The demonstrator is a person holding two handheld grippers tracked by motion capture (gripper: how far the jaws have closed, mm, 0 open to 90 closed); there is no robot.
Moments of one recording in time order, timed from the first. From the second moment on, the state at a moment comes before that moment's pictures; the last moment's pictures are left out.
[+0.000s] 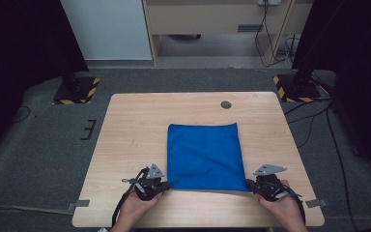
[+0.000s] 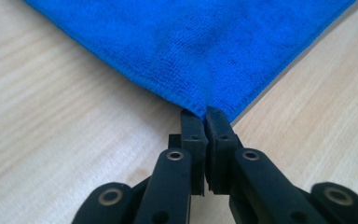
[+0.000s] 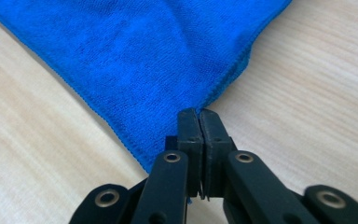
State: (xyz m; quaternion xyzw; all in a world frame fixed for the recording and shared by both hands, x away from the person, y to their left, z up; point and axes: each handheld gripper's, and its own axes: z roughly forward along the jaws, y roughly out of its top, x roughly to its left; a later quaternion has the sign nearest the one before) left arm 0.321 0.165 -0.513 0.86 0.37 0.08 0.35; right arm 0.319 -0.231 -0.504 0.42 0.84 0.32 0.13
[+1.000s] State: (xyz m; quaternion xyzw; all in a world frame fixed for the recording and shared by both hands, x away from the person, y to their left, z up) left arm 0.348 0.206 -0.500 0.79 0.42 0.17 0.41; right arm 0.359 -0.198 -0.500 0.41 0.80 0.39 0.18
